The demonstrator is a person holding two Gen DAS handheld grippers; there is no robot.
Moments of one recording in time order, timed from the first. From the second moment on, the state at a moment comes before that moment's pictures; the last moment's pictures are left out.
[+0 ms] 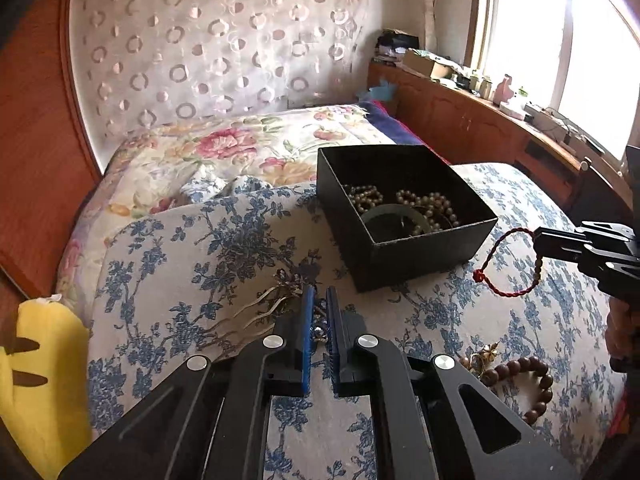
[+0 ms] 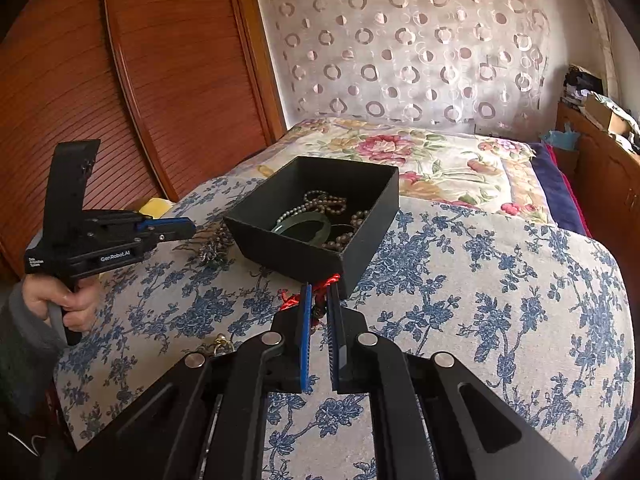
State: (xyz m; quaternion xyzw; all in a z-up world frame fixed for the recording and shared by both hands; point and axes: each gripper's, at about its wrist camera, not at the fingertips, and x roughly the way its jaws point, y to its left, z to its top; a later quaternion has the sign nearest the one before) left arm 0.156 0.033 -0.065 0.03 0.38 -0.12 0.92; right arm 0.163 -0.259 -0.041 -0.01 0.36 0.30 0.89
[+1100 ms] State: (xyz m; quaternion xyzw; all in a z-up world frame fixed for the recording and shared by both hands) left arm 0.158 0.023 -0.094 0.10 0.43 -0.14 0.89; right arm 0.152 -0.261 -0.036 -0.01 0.35 0.29 0.89
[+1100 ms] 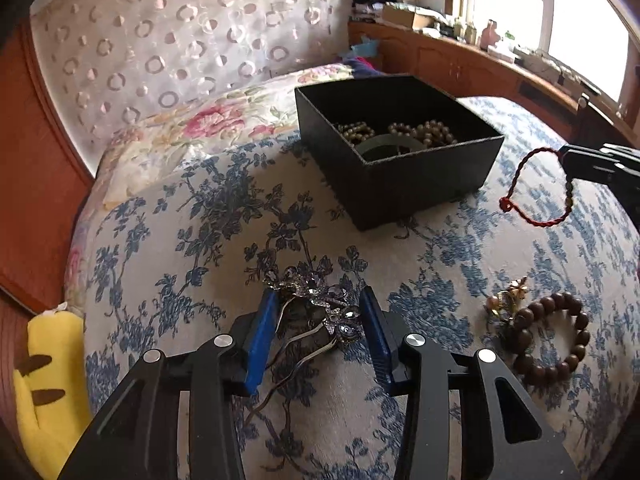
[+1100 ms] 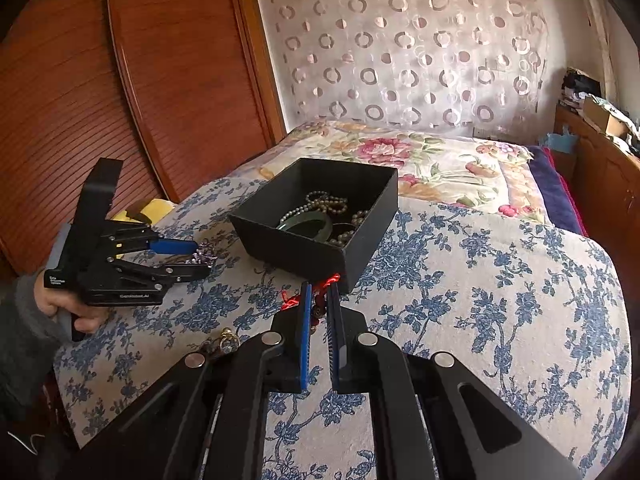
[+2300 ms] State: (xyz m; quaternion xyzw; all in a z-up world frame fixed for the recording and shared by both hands) left arm 0.208 -0.008 -0.002 0.03 0.31 -0.17 0.93; right arm 0.240 -0.233 -0.005 0.00 0.33 0.33 0.88
